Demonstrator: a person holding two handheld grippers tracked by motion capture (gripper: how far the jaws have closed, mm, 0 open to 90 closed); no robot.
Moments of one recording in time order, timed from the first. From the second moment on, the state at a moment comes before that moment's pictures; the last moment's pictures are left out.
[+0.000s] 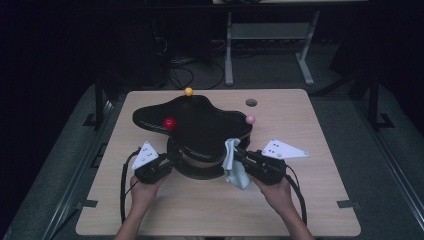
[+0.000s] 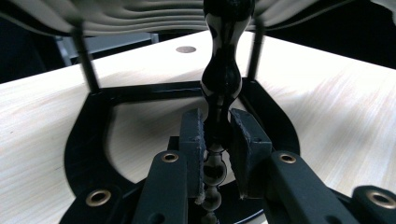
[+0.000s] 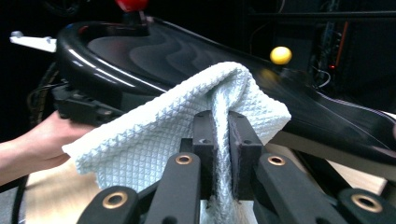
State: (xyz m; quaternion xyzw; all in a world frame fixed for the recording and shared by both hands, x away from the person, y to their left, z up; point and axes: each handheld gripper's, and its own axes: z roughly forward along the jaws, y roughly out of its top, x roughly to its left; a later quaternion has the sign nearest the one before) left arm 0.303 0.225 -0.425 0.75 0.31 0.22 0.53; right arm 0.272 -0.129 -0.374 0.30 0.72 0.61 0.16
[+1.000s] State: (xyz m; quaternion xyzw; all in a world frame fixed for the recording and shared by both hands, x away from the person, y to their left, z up) left arm 0.310 0.254 -0.426 0.73 0.35 0.23 0.54; right arm 0.296 -0.128 -0.404 0.33 0.72 0.59 0.15
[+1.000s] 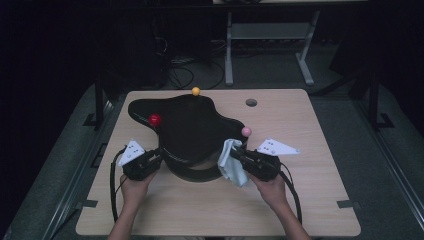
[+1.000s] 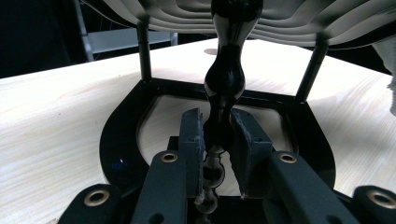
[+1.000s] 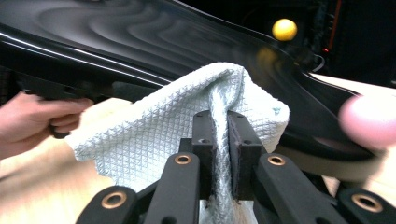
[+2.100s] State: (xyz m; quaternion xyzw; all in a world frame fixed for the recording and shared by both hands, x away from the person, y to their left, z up) left arm 0.311 0.261 -0.426 0.73 0.36 0.23 0.53; right arm 0.328 -0.168 -0.443 0.44 0.72 0.51 0.18
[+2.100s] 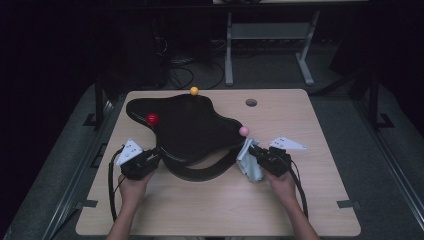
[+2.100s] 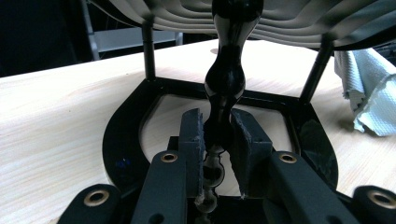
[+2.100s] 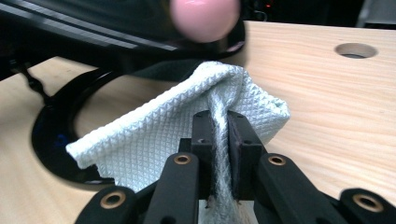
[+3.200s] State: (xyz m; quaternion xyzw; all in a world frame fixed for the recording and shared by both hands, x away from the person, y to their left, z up) left arm 0.312 0.269 -0.426 0.72 0.38 0.23 0.54; right arm 0.353 -0.148 -0.460 0.46 0.74 0.47 0.17
